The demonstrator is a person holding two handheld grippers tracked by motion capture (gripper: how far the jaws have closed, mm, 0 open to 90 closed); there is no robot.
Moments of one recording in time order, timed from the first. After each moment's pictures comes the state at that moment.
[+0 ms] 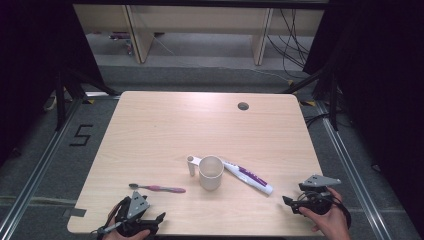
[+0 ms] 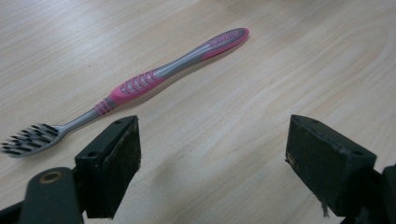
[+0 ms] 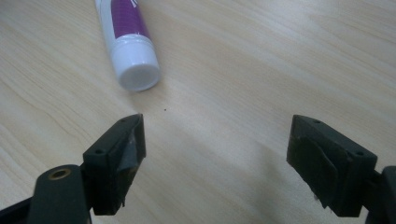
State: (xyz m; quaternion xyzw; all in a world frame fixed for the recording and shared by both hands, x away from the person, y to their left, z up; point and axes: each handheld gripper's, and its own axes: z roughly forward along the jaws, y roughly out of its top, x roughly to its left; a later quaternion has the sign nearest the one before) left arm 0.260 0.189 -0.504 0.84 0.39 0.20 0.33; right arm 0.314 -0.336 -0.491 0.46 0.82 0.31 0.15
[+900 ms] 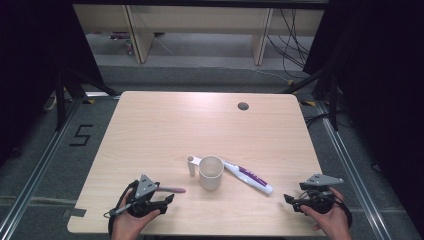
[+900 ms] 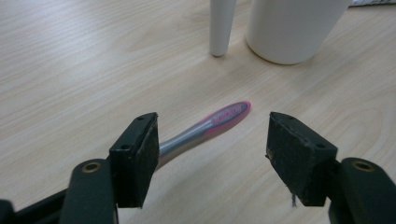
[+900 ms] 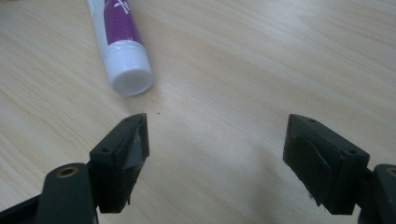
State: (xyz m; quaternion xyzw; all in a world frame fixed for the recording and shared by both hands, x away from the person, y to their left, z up) left arm 0.302 0.166 -0.491 0.81 0.40 0.18 0.39; right arm 0.316 -0.341 -0.490 0.46 0.82 0.32 0.14
